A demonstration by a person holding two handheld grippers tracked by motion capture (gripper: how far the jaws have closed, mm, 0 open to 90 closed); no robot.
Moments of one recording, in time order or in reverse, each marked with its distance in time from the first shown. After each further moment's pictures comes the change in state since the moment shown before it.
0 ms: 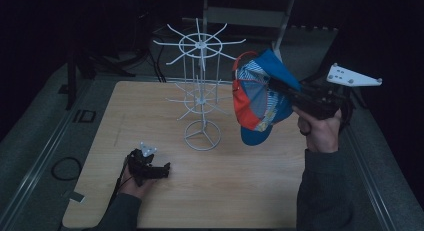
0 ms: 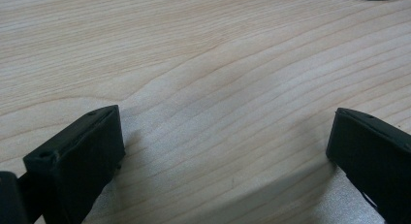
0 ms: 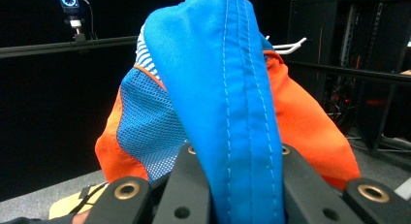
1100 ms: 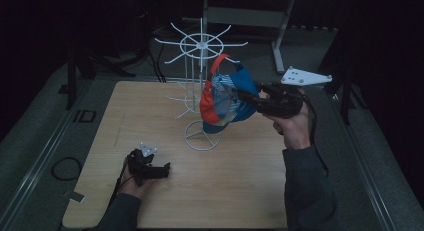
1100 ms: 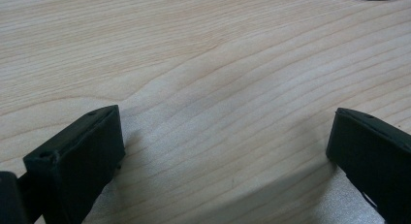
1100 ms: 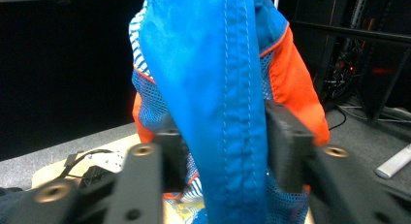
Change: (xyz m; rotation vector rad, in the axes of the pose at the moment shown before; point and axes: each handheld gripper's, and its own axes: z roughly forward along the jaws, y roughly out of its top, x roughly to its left) left arm 0.000 0.000 0.000 0.002 -0.001 0.001; right arm 0.004 -0.026 0.061 0.162 -0.010 -0.030
